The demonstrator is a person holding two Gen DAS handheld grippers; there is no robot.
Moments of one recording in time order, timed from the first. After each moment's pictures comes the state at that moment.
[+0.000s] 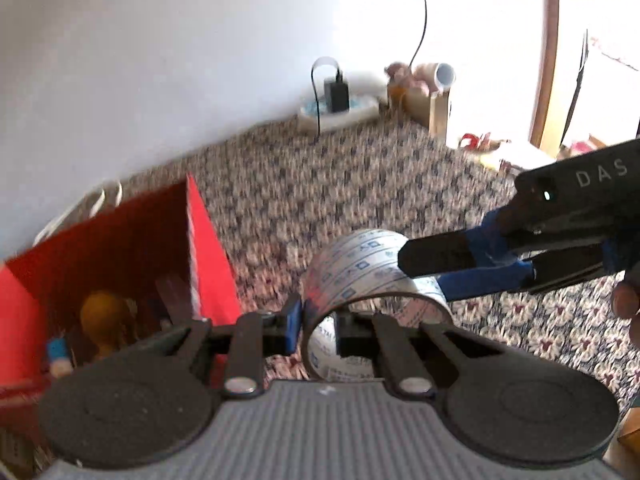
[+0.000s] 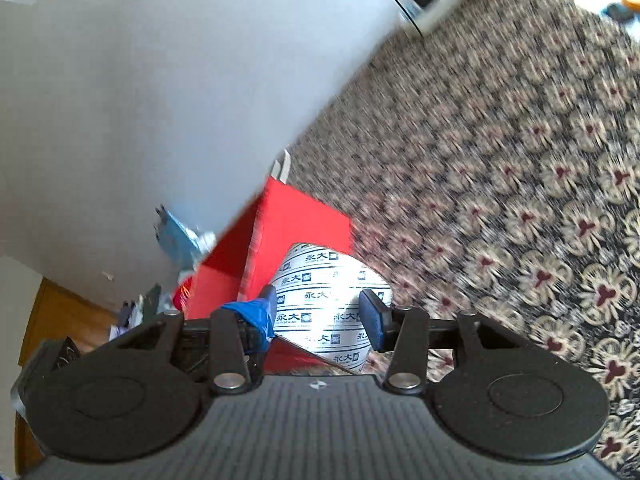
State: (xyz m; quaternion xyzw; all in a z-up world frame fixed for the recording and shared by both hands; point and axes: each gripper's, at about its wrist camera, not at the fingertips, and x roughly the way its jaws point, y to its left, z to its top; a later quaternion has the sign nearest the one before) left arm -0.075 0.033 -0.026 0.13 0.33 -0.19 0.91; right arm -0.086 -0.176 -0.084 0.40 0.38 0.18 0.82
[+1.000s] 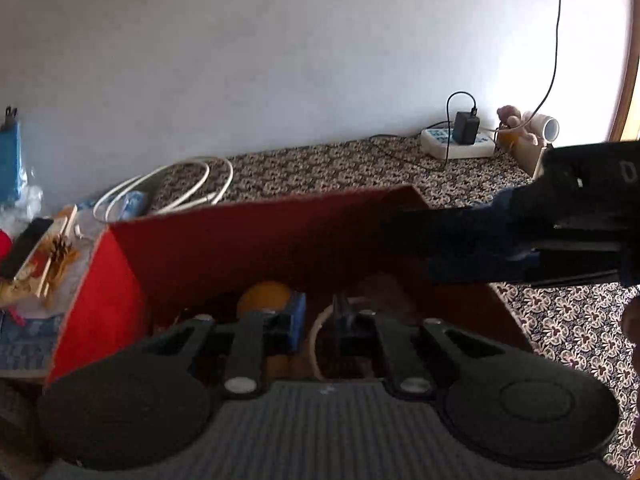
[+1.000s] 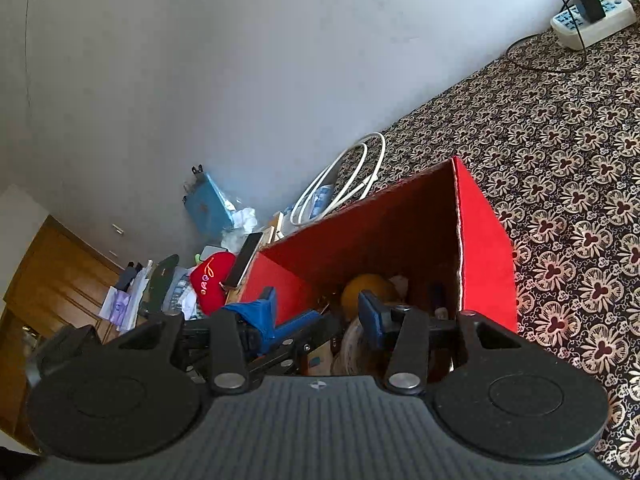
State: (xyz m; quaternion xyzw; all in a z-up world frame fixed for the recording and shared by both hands) left arm -0.014 0.195 -0.018 0.05 0.35 -0.12 0.93; right arm -0.003 0.001 -0.052 0.31 0.37 0.24 0.84
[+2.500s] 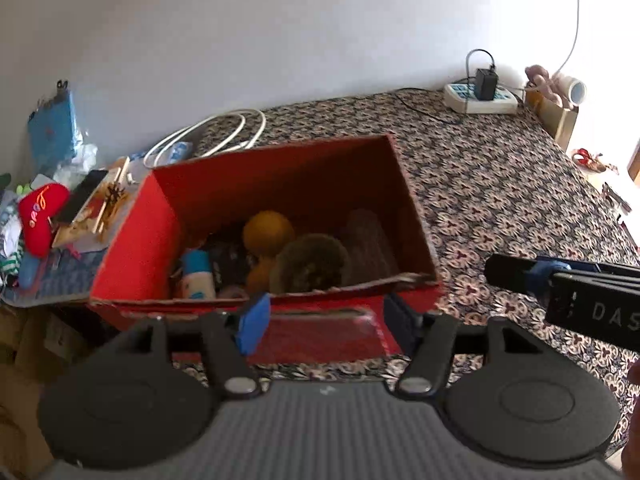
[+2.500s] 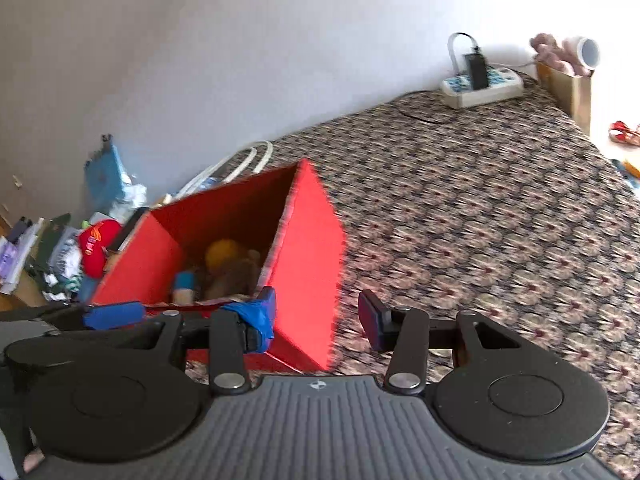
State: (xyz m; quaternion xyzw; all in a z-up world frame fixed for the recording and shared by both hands) left arm -0.076 0.130 0.017 0.08 0.42 -0.02 0.90; right arm -0.086 -0.044 -0.042 0.16 0.38 0.09 0.91
